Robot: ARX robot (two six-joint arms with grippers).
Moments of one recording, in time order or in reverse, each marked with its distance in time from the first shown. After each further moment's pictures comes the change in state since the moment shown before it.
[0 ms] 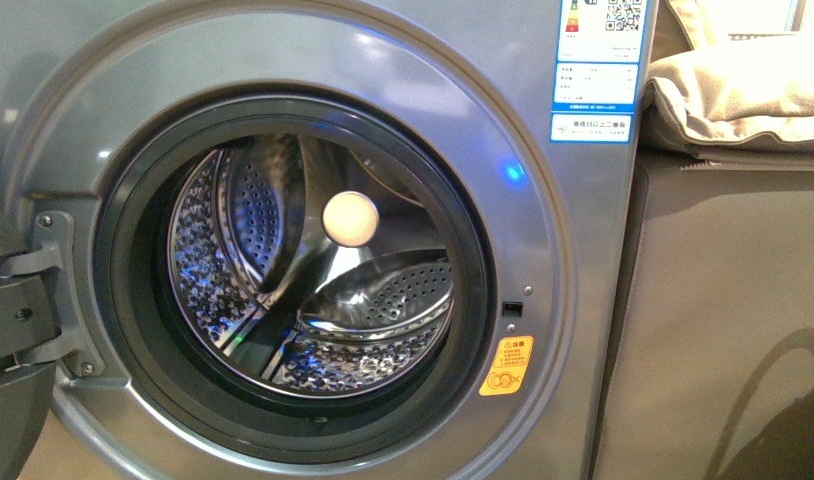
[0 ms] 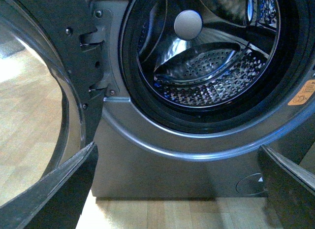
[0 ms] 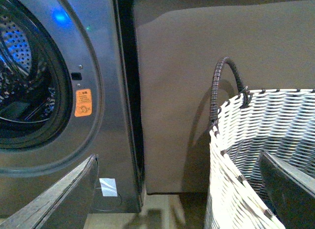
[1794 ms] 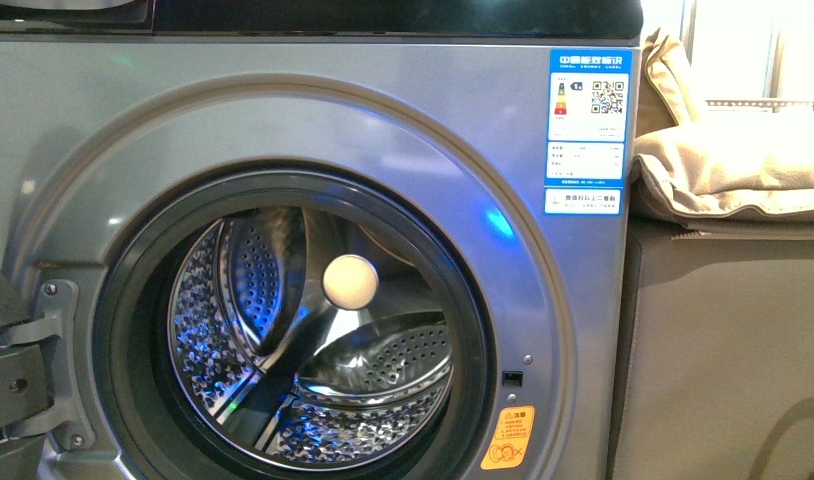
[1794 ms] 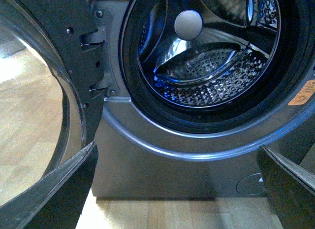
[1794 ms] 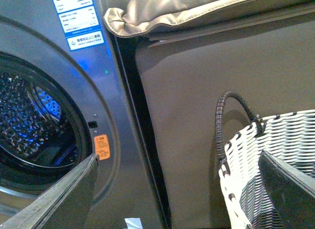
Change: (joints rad) left arm 0.000 0.000 0.000 0.000 0.000 0.000; right arm -0.361 0.334 0.004 0.474 -0.431 0.231
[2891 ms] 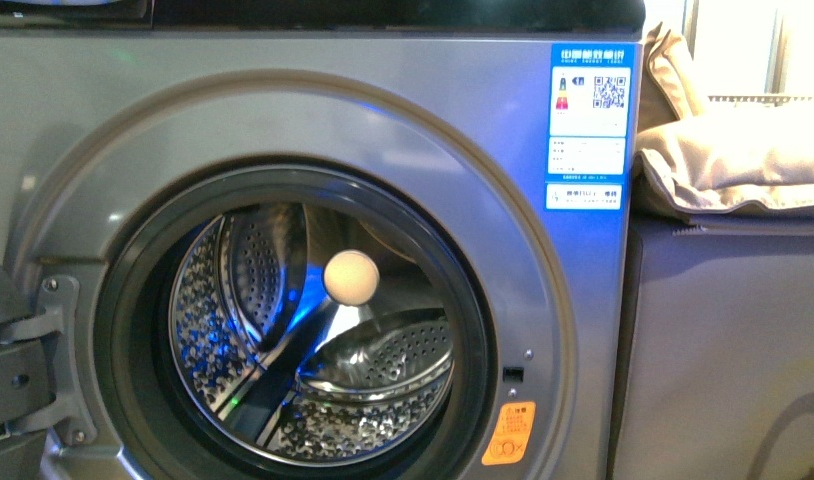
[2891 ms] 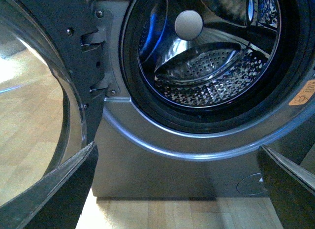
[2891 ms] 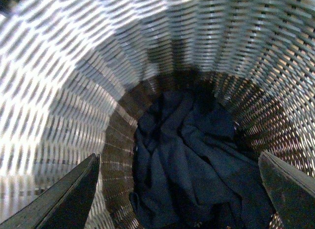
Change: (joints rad) left arm 0.000 0.000 0.000 0.000 0.000 0.000; right arm -0.406 1.384 0.861 -0.439 -0.024 -0.404
